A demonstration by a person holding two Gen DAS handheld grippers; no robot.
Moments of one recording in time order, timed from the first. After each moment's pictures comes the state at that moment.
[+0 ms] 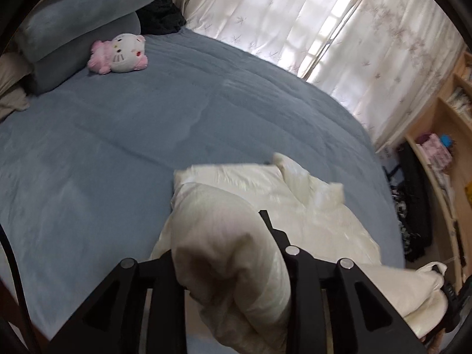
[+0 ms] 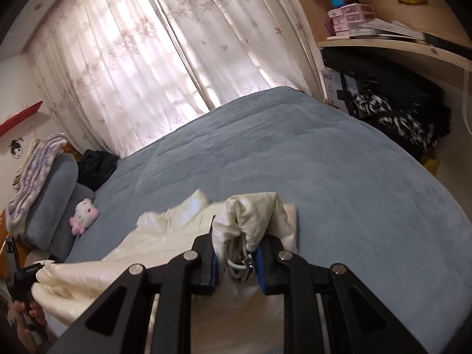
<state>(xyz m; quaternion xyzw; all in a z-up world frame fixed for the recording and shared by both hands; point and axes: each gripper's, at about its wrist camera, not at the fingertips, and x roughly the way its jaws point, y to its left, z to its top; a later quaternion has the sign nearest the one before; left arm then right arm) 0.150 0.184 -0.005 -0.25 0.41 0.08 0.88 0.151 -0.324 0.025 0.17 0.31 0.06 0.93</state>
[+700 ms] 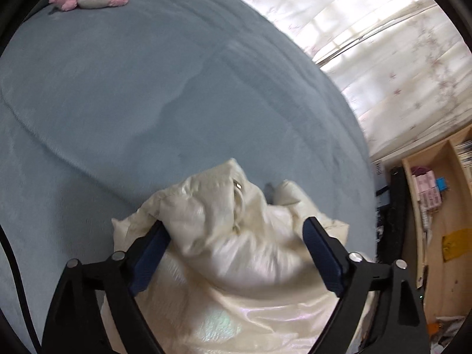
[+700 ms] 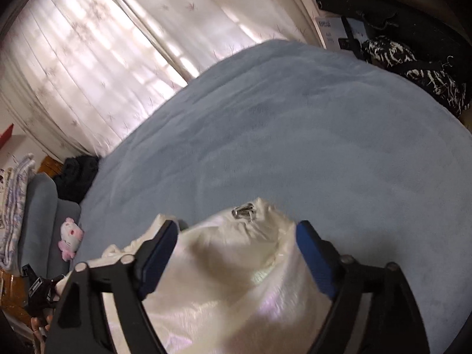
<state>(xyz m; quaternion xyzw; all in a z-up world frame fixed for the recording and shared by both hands) 0.291 0.250 -0.101 -0.38 0.45 0.01 0.81 0.327 -0.335 -0.070 0.25 0.39 0.06 0.89</state>
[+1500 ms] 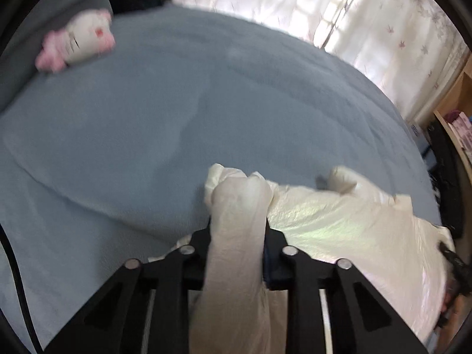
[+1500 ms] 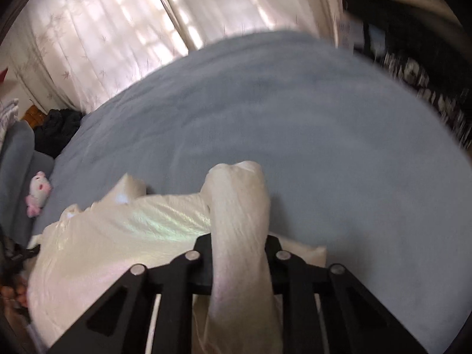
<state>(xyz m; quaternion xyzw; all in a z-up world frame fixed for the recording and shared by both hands) 0.302 0.226 -0.125 -0.19 0.45 0.08 0.87 0.347 -0.300 -0.100 0.12 0.42 0.04 0.90</state>
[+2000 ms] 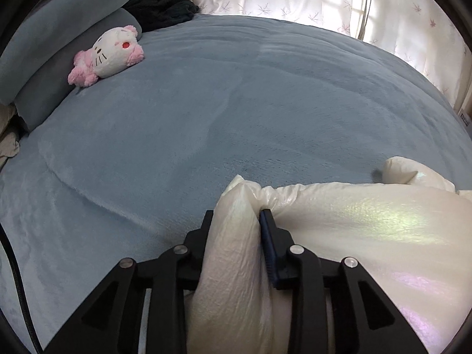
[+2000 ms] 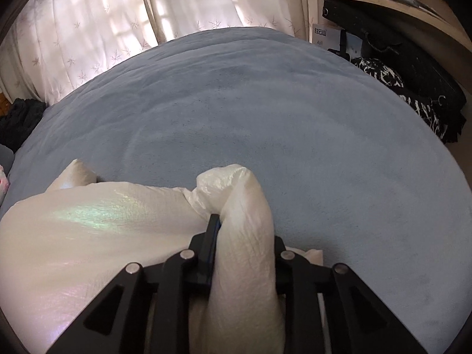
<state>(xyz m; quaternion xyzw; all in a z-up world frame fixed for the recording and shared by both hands) 0.327 0.197 -0.170 -0.11 0.46 0.20 0.86 0.366 -0.285 -0.159 0.08 0.44 -0.04 0.90</state>
